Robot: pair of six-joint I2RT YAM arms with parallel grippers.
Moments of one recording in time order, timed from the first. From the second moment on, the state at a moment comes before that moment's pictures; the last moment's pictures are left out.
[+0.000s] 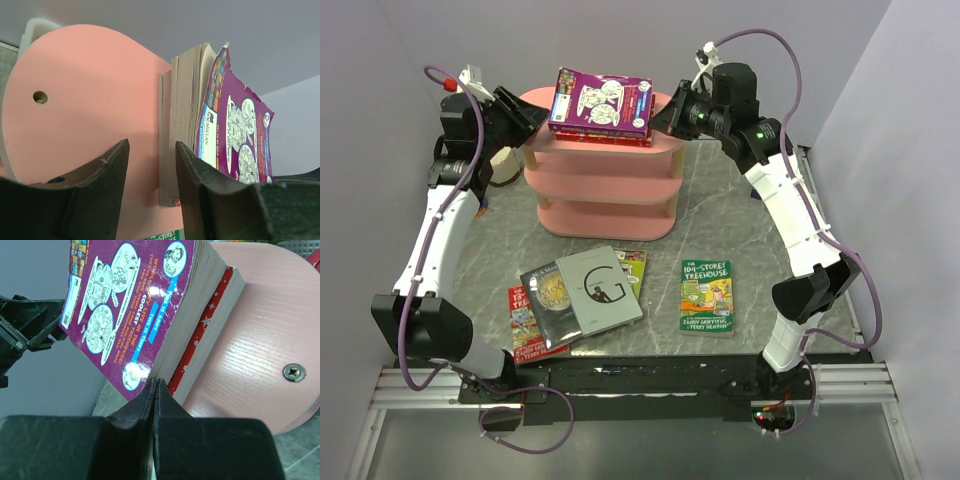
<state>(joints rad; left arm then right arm) -0.07 1.49 1.58 -0.22 0.29 -0.80 0.44 1.78 2.16 -0.67 -0.30 0.56</state>
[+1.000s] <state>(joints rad) -0.11 1.48 1.61 -0.26 0.25 -0.77 0.42 1.78 2.16 -0.68 -0.25 0.55</state>
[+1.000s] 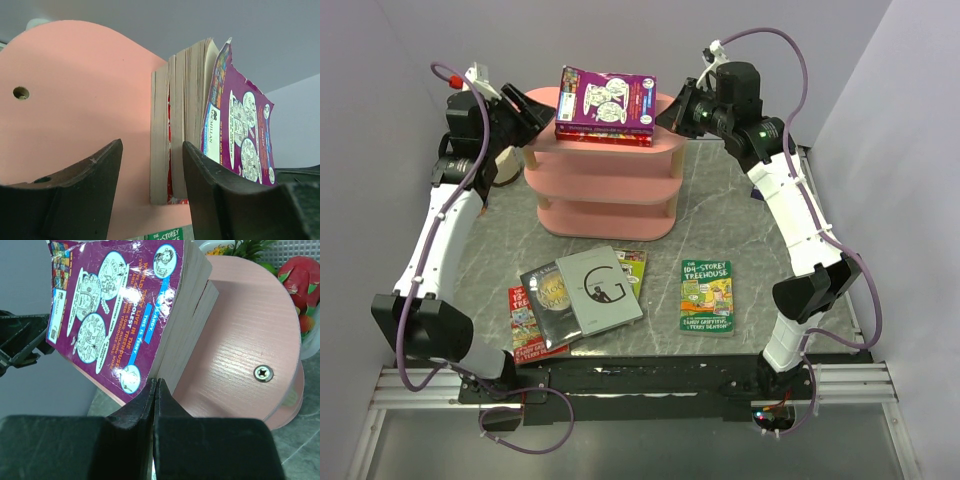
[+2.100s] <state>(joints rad) -0.06 1.50 1.62 -0.24 0.28 -0.77 0.44 1.77 2.12 -0.64 -0.26 0.55</state>
